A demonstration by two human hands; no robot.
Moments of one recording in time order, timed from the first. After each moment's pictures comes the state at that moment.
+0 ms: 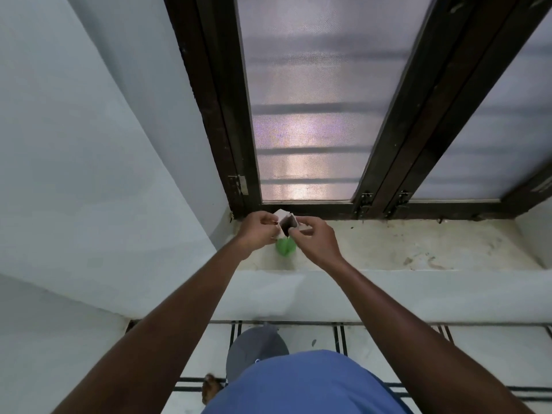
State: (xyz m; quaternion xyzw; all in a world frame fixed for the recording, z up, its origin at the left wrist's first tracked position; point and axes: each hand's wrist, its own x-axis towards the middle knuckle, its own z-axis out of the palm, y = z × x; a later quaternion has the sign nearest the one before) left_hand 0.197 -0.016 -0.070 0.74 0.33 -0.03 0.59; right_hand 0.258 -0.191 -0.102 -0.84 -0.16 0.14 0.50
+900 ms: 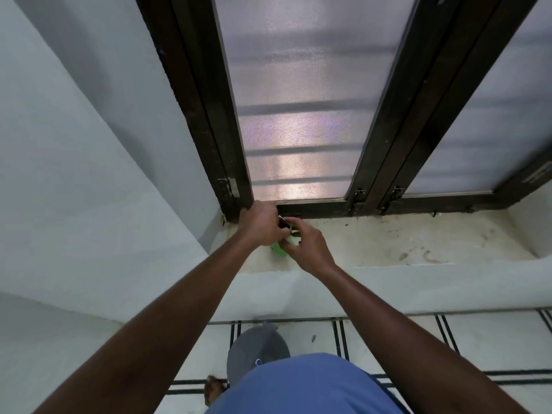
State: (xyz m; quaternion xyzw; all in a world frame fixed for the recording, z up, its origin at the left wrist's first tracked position) left_hand 0.230 -0.035 -0.044 0.97 0.18 -0.07 0.12; right_hand 0.247 -0.191 -0.108 -0.85 -0.23 0.13 0.45
